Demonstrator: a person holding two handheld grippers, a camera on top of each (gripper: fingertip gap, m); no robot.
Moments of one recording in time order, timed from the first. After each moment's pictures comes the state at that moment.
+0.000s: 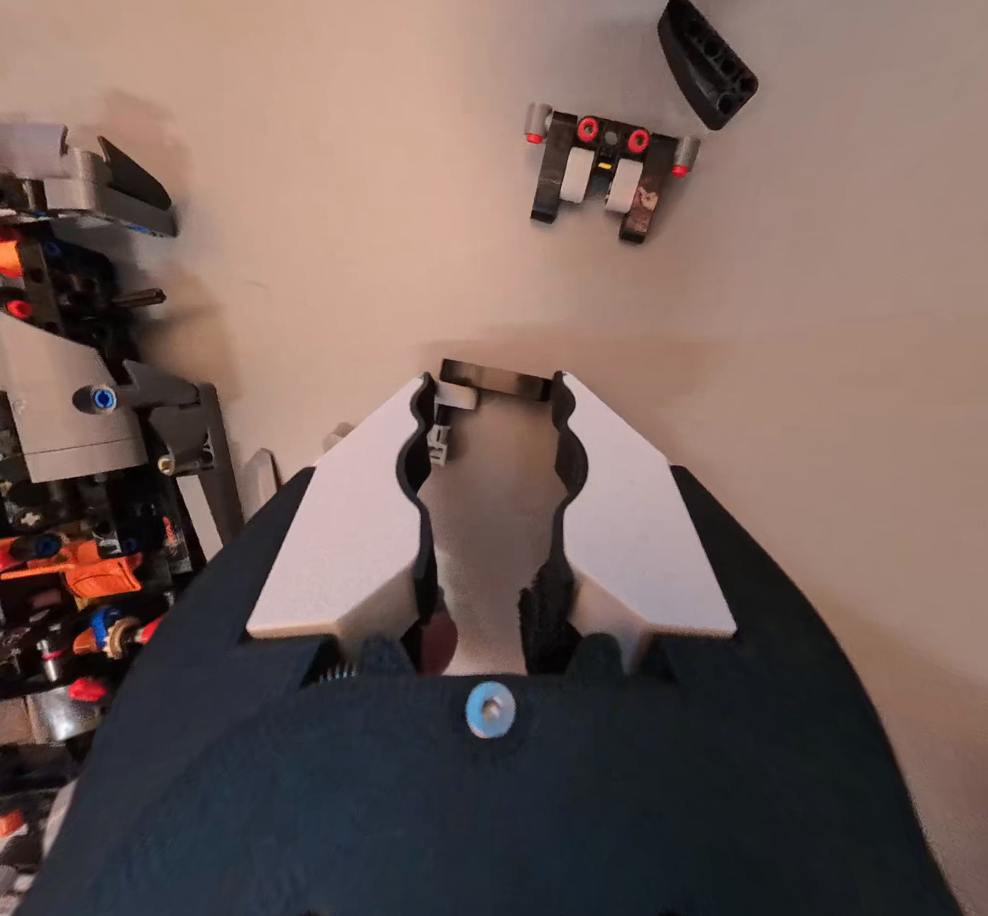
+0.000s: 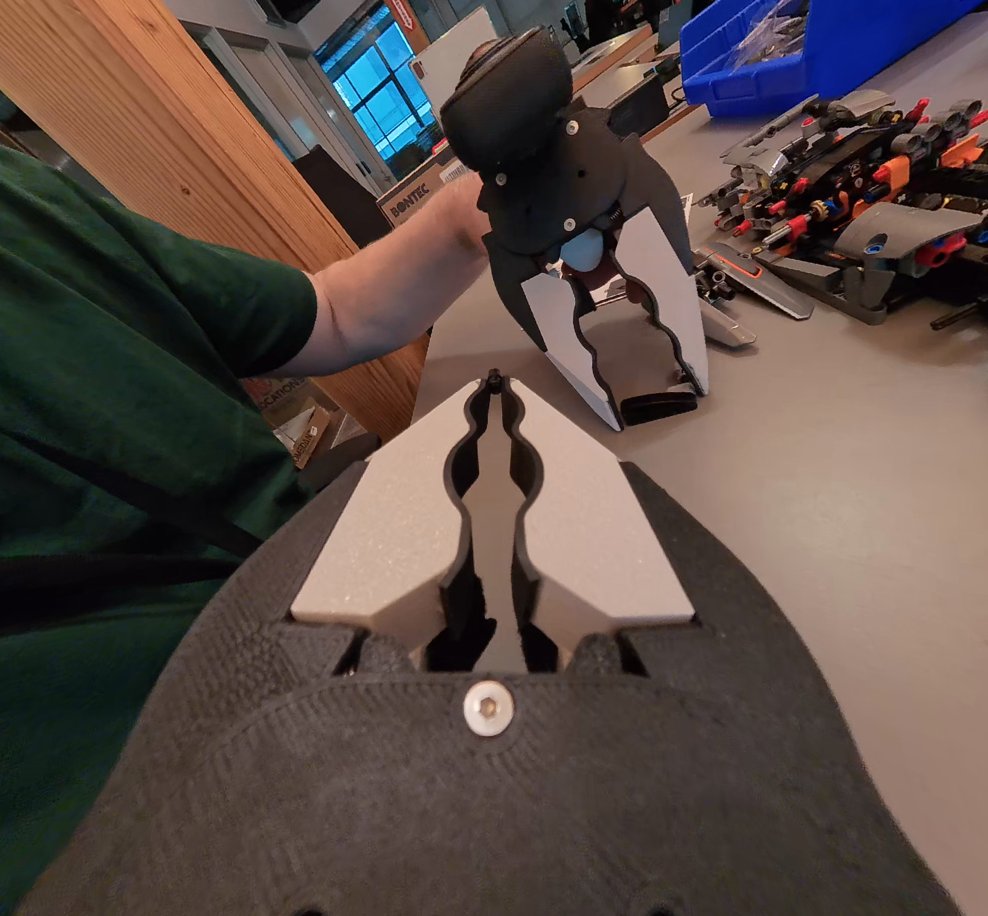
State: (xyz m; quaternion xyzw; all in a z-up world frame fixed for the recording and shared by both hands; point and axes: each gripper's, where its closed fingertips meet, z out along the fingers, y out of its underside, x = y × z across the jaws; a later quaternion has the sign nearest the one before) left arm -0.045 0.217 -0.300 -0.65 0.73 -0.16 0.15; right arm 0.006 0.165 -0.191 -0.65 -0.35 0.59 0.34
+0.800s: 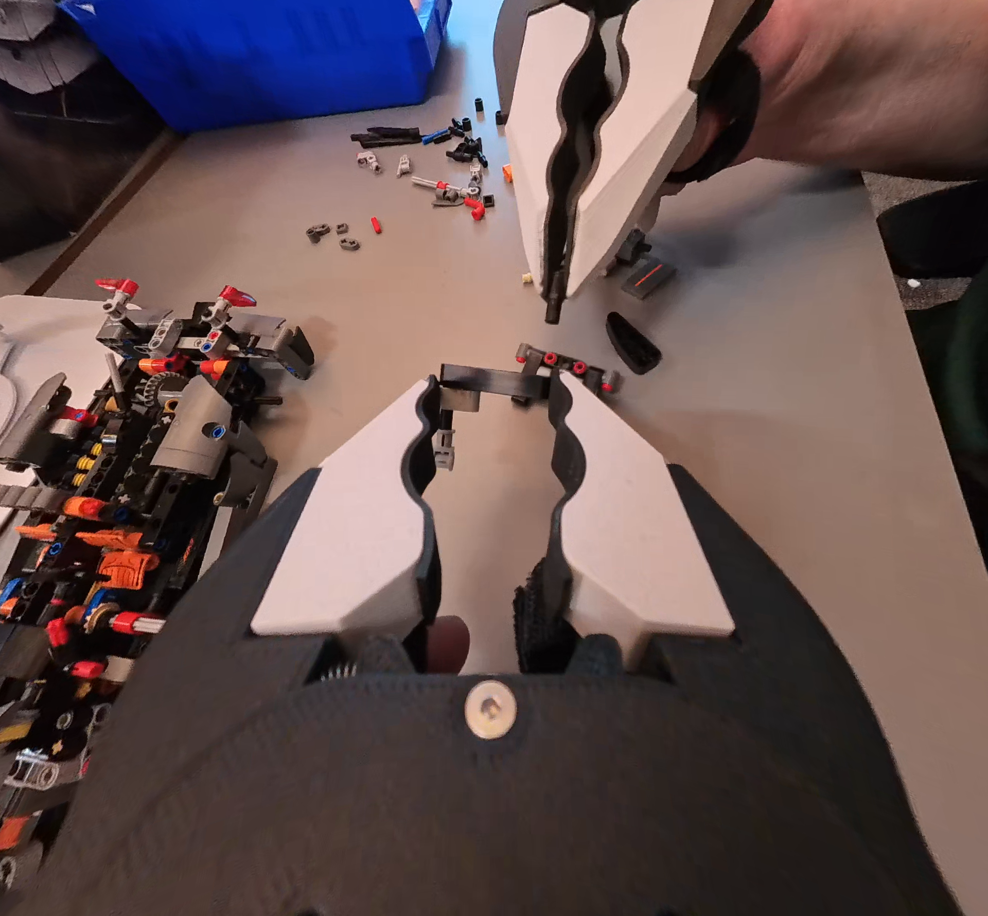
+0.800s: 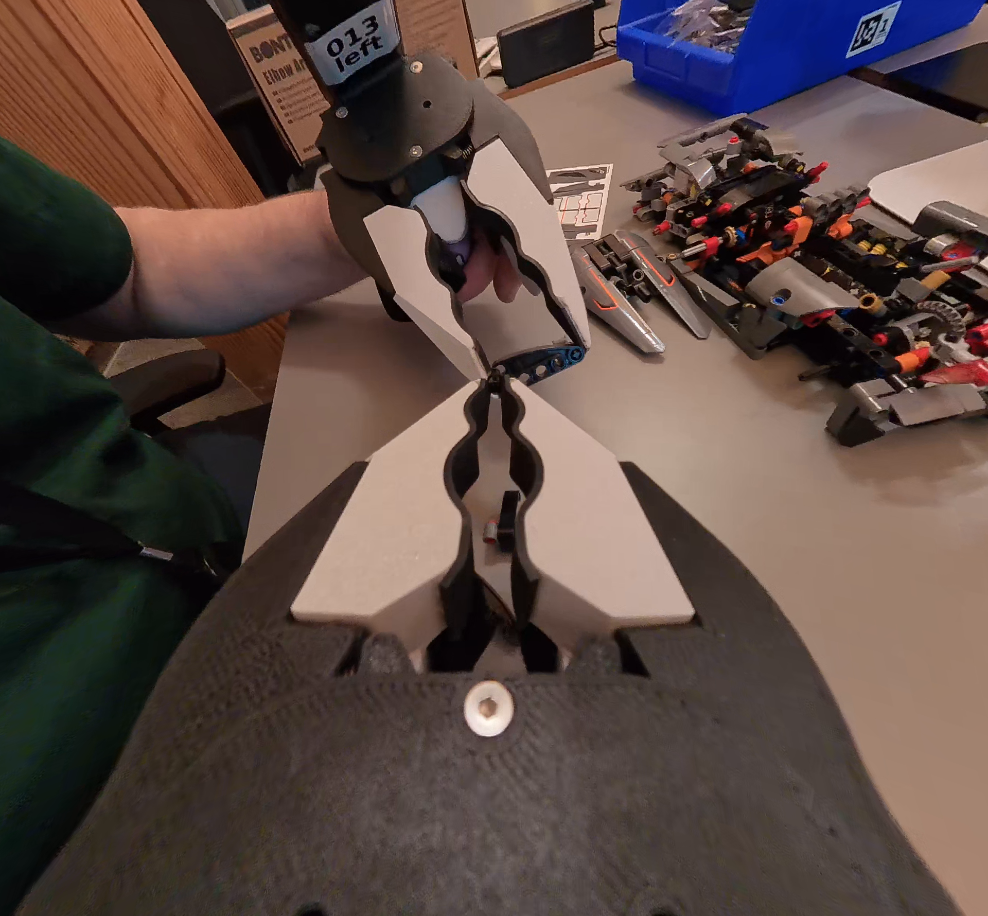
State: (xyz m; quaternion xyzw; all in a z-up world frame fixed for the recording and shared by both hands) left arm -0.017 0.196 -0.233 -0.62 0.59 -0.29 0.42; right arm -0.008 0.176 -0.207 -0.68 -0.45 0.42 0.39
